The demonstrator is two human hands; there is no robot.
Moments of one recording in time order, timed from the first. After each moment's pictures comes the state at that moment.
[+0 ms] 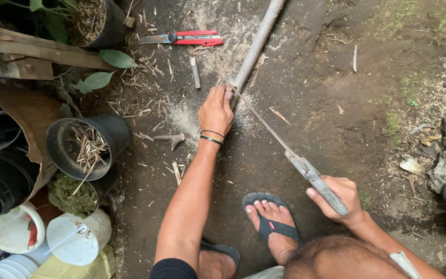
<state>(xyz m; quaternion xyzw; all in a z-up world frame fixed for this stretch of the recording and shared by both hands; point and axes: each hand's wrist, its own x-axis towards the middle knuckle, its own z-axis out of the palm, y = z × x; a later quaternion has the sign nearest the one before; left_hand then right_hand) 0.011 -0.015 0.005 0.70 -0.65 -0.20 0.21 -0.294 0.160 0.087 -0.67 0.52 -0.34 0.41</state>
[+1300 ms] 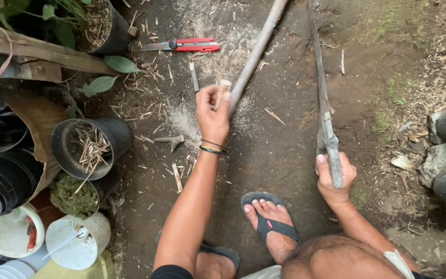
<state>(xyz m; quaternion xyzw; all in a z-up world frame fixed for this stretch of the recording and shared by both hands) -0.001 -0.005 0.032 0.66 -0.51 -0.32 0.45 -0.281 0.160 0.052 -0.48 0.70 -0.44 0.32</state>
